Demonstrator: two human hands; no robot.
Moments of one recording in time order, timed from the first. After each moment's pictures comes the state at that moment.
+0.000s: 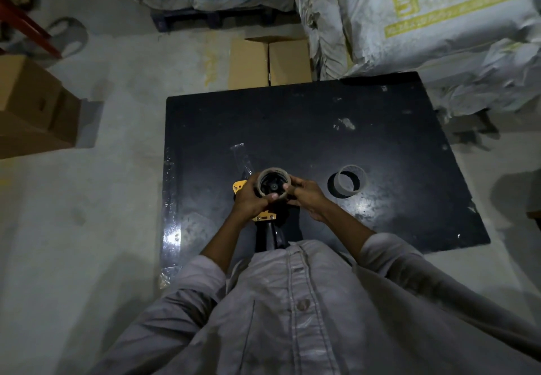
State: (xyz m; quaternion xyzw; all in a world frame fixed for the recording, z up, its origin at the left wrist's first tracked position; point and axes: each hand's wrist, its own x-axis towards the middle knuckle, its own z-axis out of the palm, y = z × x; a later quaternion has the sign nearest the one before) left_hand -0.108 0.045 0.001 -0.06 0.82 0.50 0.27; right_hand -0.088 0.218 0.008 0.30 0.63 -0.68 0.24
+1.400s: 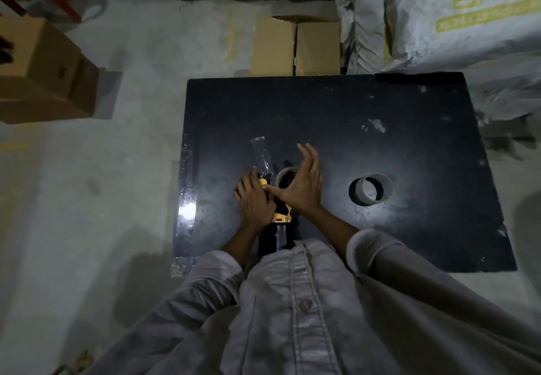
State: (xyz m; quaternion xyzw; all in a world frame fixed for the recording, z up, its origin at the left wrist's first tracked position) left_hand -0.110 0.028 -0.031 -0.06 0.96 0.22 0.18; right_hand -0.120 0.160 0.008 0.16 0.92 -0.36 0.08
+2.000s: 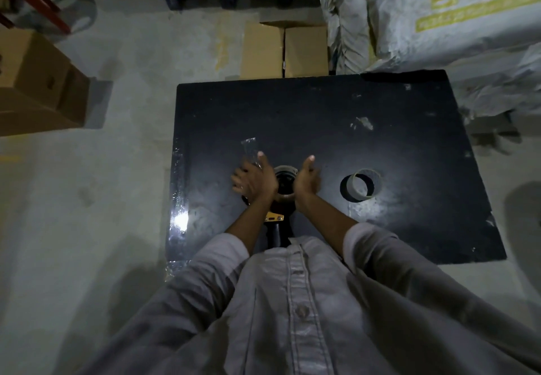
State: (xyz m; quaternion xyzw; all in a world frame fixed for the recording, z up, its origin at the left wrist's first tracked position) left_hand -0.159 0.081 -0.020 -0.30 0.89 0.31 0.16; right_hand -0.138 0.164 0.003 0.51 0.61 -0.60 0.07
